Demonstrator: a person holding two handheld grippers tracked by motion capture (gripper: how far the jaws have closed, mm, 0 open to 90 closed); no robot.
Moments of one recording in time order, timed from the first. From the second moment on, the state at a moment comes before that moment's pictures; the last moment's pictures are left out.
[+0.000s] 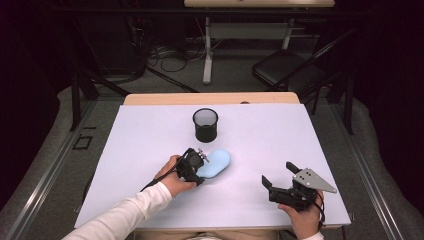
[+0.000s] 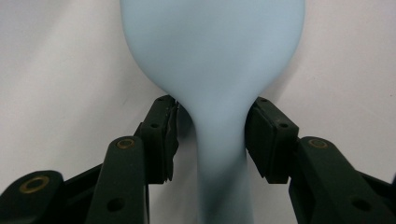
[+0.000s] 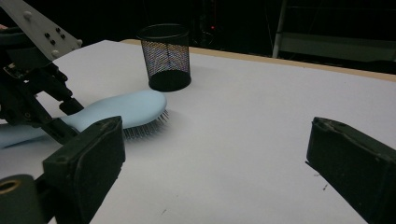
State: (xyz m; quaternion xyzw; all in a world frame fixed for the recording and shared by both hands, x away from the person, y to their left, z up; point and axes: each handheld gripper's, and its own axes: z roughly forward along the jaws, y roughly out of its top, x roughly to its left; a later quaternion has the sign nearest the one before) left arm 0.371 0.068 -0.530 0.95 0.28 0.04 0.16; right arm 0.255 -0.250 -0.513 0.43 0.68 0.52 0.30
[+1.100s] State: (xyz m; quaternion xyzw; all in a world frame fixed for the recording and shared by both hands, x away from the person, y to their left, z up) left arm 0.372 0.075 -0.530 0.93 0.31 0.01 0.18; right arm 0.255 -0.251 -0.513 0.43 0.68 0.52 0.29
